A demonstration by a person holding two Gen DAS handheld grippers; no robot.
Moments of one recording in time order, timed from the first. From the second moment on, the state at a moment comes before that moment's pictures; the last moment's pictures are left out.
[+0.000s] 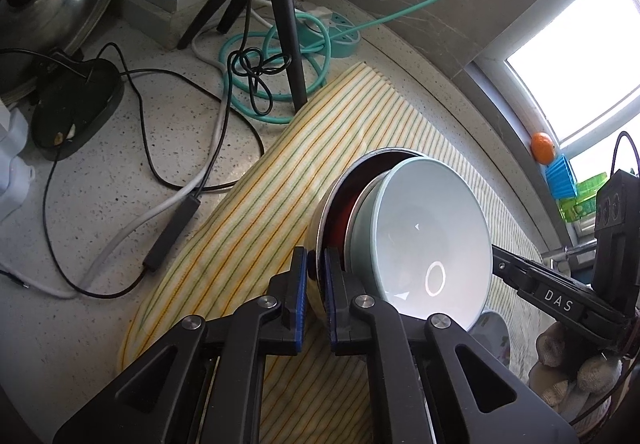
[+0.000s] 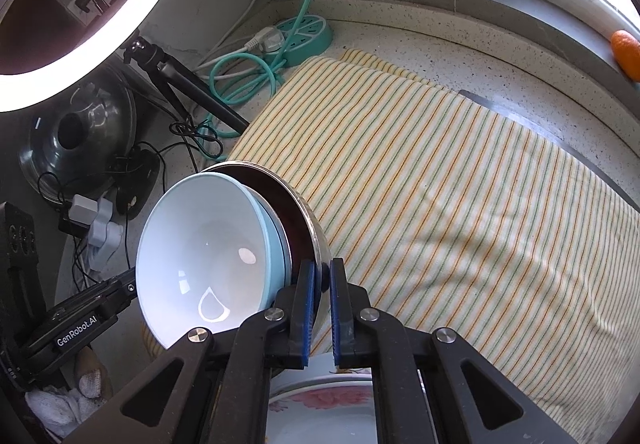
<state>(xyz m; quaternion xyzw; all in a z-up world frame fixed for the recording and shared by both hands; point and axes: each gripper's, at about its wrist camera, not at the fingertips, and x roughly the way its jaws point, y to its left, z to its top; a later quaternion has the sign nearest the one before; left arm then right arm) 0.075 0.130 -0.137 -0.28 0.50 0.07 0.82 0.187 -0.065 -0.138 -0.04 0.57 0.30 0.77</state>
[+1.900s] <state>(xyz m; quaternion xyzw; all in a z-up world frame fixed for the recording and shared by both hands) 0.051 0.066 -0.060 -0.23 0.45 0.02 0.86 0.141 -0.143 -0.062 0.00 0.53 0.28 0.80</state>
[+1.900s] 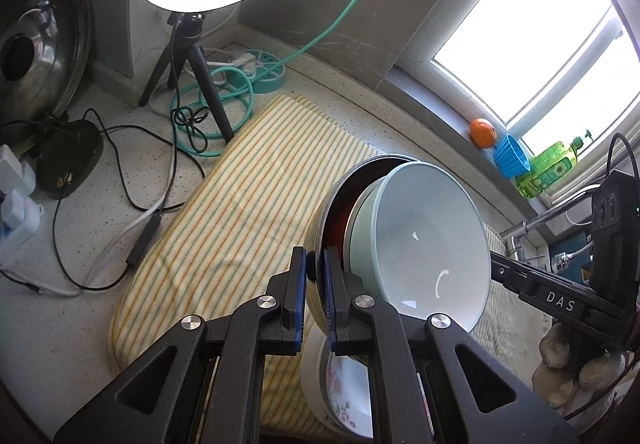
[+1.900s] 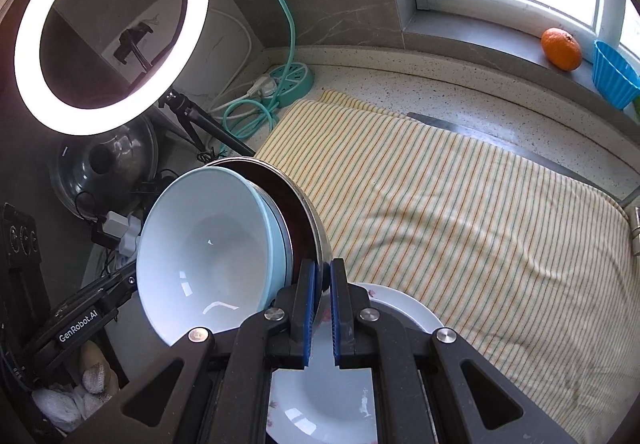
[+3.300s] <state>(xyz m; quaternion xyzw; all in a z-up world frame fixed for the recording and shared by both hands) 0.032 -0.009 -0.089 -0.19 0.52 -0.01 0.83 0.080 -0.241 -0.107 0.05 0.57 0.24 0.79</state>
